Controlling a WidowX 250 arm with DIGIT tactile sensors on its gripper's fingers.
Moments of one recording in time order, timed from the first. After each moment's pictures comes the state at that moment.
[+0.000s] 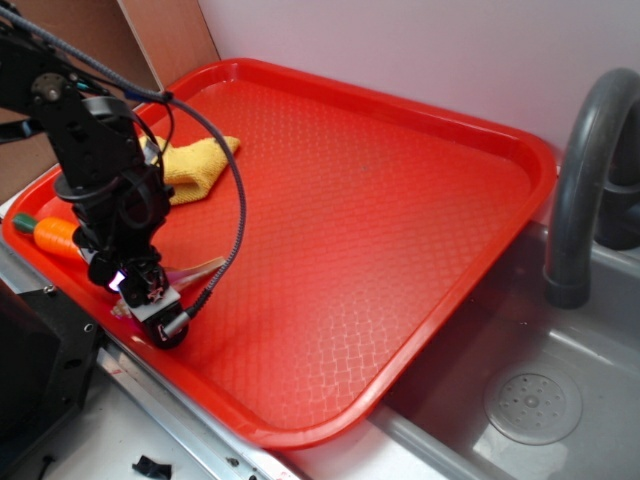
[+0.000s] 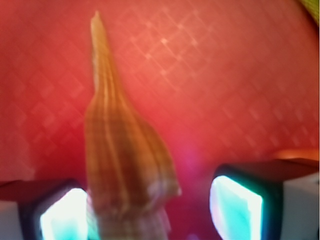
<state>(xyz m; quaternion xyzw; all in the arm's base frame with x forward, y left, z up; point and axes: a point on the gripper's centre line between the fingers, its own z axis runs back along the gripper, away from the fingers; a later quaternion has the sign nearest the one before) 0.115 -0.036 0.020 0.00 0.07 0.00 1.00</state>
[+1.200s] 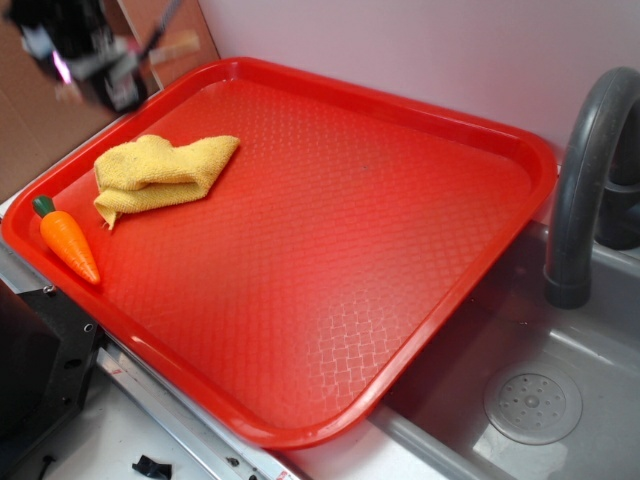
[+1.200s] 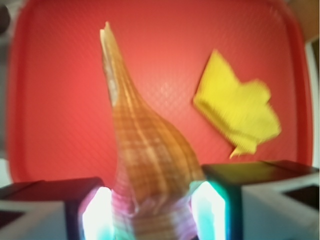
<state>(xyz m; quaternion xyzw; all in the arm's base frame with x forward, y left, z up) 0.171 -0.030 0.195 -0.02 -0.03 0.02 1.00</state>
